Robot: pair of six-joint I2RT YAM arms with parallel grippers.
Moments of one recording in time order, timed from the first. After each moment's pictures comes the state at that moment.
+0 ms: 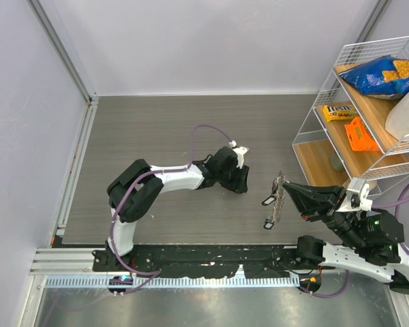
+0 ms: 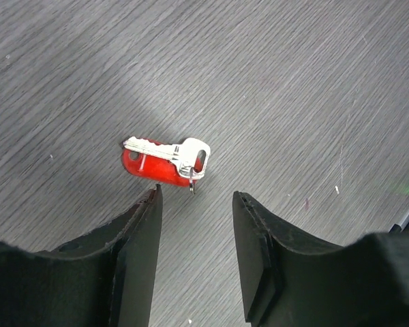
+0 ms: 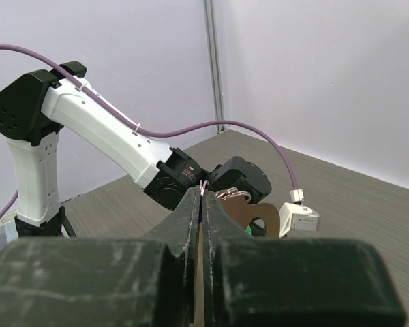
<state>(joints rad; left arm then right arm) -0.91 1.97 1.23 0.00 0.20 -0.42 1.29 0.03 0.65 -0.22 0.42 -0.03</state>
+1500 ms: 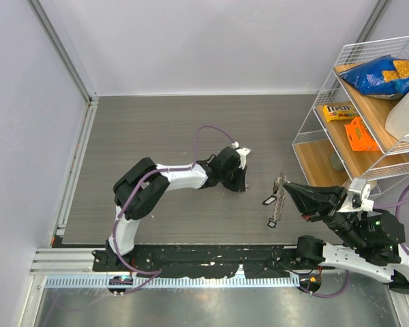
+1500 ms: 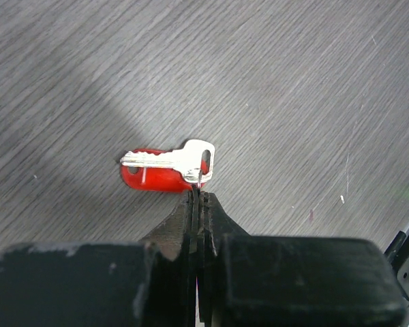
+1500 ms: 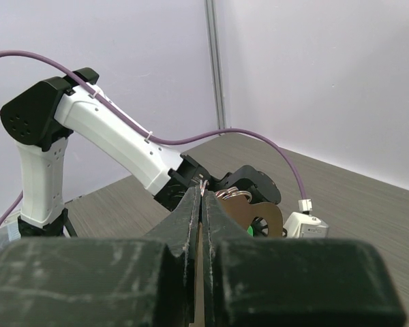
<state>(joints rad) -0.92 2.03 1.27 -0.01 0.21 -0.43 1.29 0.02 0.65 -0.22 0.42 -0.03</state>
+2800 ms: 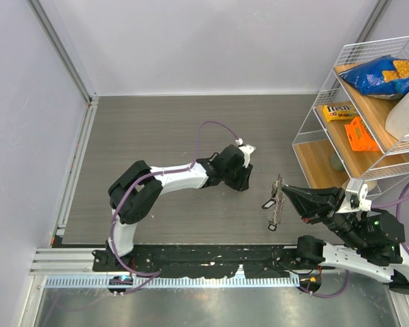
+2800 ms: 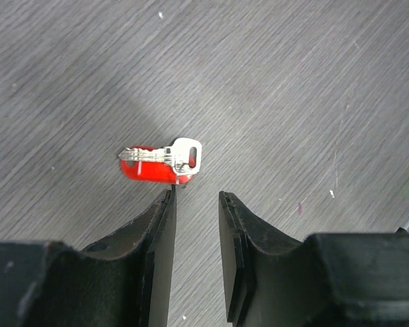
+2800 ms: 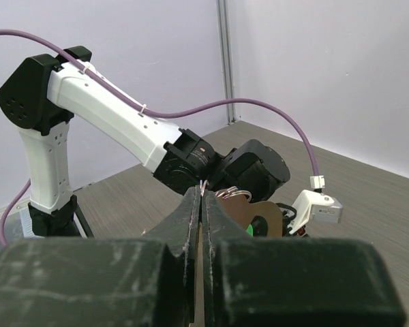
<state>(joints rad) -0.95 1.97 1.31 -0.10 0.14 -0.37 1.29 0.02 0.66 -0.27 0.39 0.00</state>
